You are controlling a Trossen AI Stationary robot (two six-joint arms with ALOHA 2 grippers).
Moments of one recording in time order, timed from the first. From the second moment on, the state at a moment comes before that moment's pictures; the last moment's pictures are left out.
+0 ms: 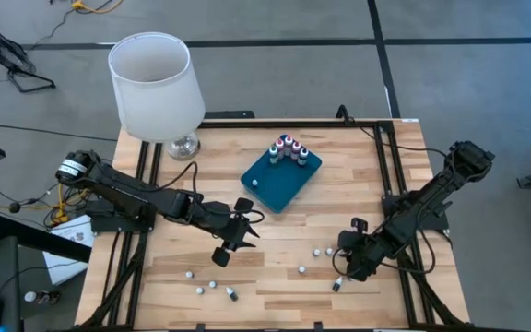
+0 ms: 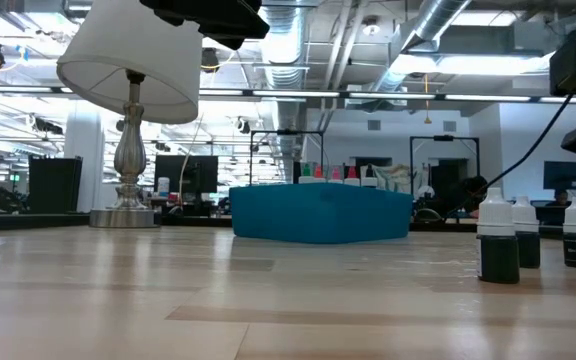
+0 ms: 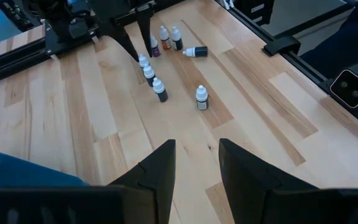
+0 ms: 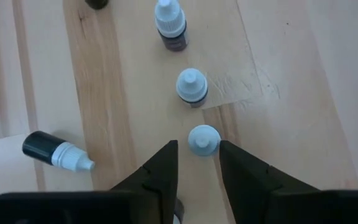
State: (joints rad) left arm -0.29 1.44 0.96 -0.06 -0.01 0.23; right arm 0.76 1.33 0.61 -0.49 0.26 0.89
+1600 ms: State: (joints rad) left arm -0.29 1.44 0.96 -0.07 -0.01 0.22; right arm 0.71 1.33 0.61 -0.49 0.23 0.86
